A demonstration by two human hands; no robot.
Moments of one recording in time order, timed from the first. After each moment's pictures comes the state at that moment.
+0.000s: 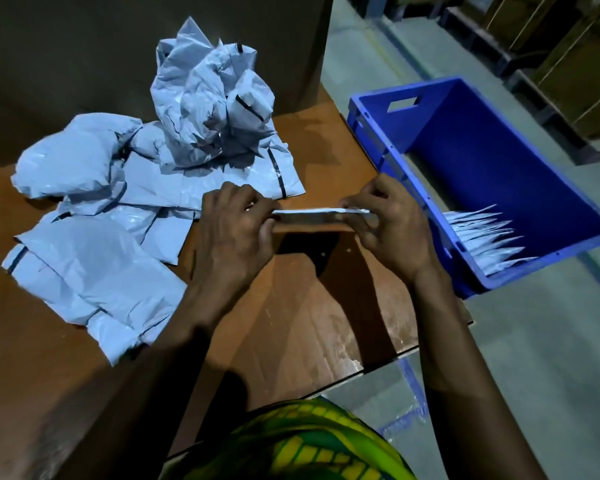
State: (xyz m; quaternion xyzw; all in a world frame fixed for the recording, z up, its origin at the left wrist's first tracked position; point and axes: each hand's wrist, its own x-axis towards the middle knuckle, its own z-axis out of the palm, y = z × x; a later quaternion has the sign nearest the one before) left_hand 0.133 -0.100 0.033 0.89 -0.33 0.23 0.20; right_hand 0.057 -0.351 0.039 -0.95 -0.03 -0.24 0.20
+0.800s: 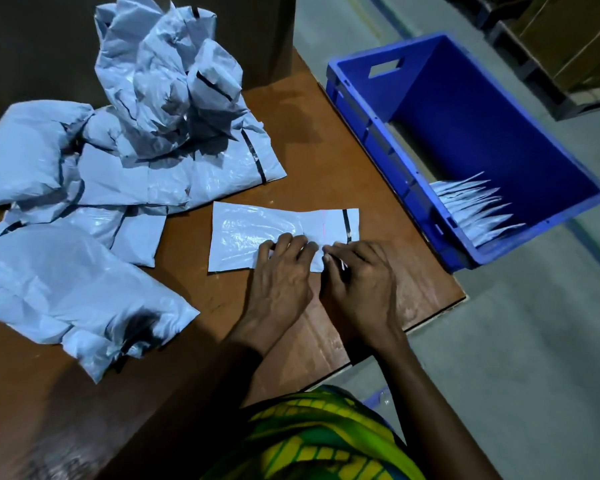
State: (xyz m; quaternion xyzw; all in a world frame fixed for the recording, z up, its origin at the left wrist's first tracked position) left_hand 0.076 -0.156 -0.056 0.91 -0.38 0.06 0.16; right_hand -0.006 -0.291 -0.046 -0.93 0.17 -0.23 0.24
